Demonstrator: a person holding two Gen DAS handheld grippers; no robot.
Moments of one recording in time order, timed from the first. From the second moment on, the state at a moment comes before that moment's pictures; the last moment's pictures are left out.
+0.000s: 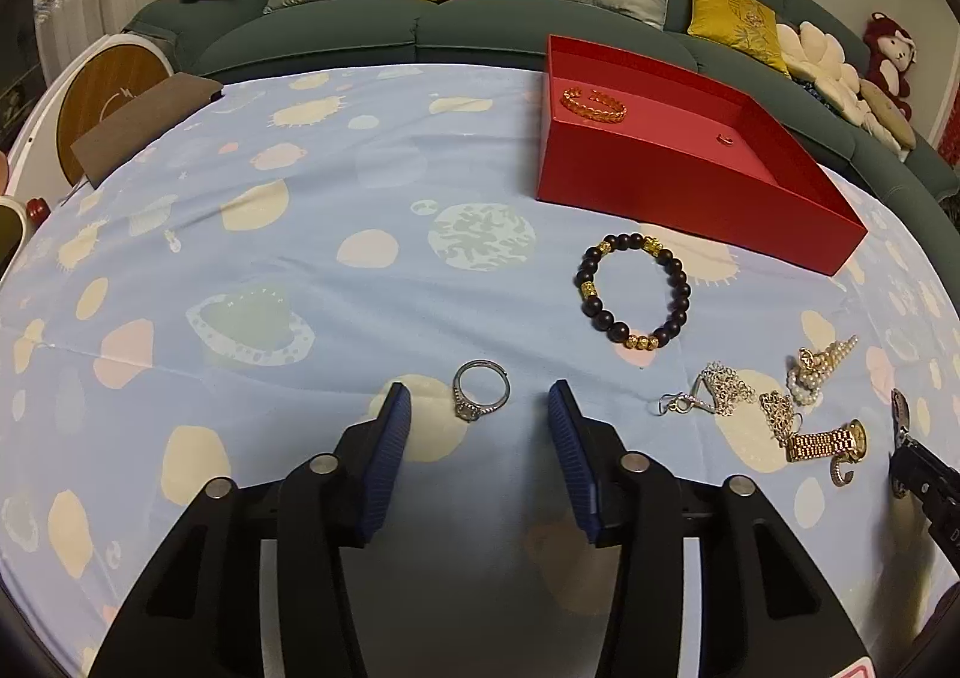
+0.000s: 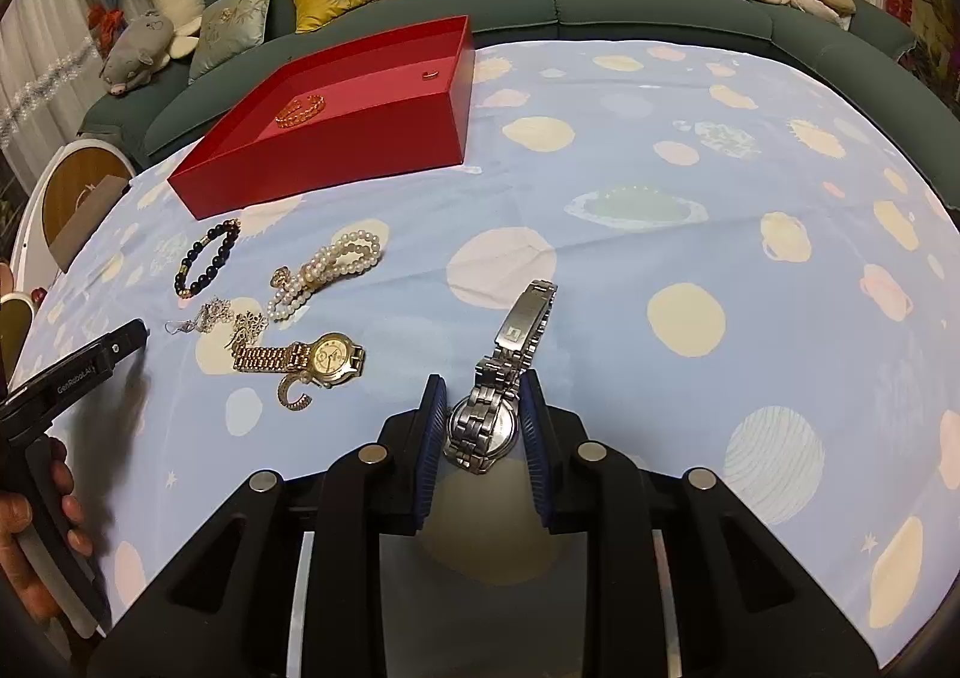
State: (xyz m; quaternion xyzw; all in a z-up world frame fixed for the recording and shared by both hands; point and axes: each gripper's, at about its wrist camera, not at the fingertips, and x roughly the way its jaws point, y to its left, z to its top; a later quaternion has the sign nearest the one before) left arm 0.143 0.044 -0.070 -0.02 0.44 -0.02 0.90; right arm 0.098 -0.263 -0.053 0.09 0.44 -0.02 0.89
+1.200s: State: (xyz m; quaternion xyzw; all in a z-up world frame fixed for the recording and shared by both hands) left arm 0.145 0.038 -0.063 -0.02 0.43 -0.05 0.90; right arm 0.094 -0.255 -0.038 0.09 0.43 0.00 0.90
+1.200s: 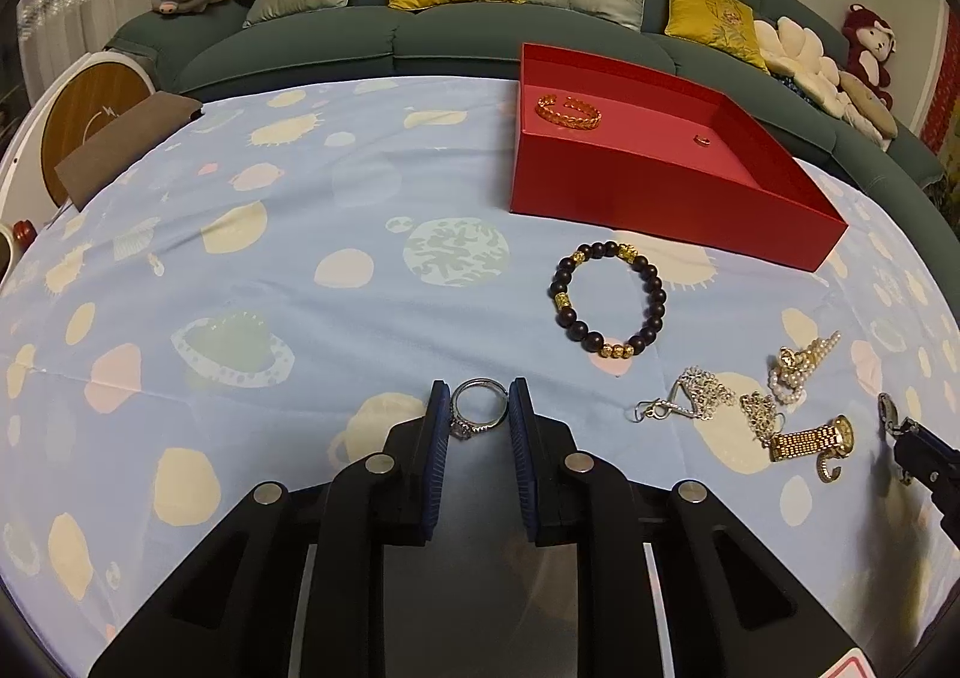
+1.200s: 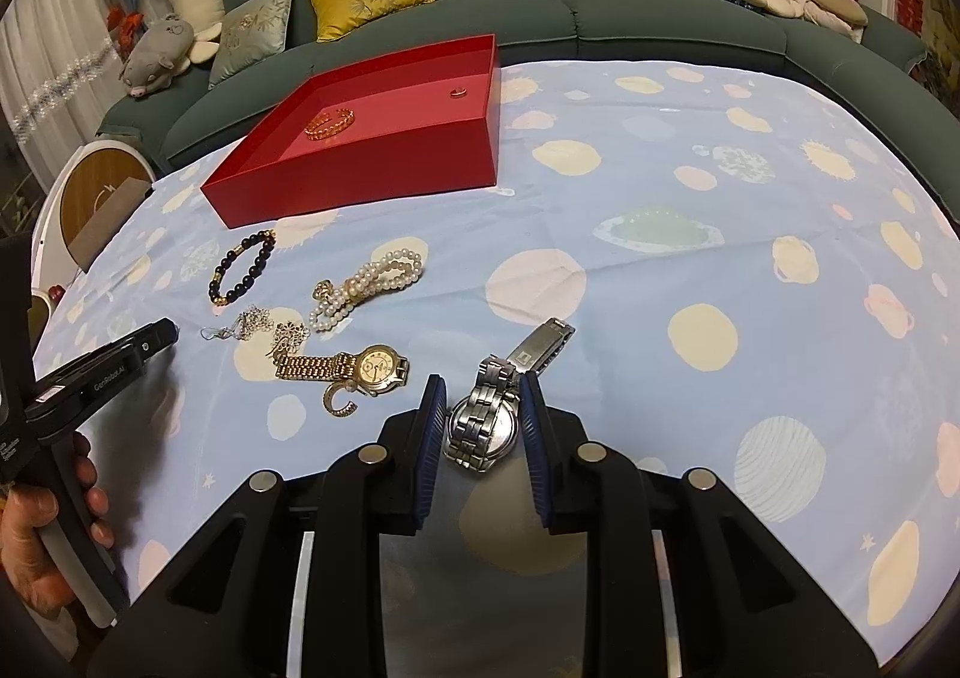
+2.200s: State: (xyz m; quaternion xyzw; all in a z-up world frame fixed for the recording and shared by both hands) left arm 0.198 -0.025 0.153 0.00 0.27 -0.18 0.95; right arm 0.171 -0.237 0.175 0.06 0.24 0.09 0.96
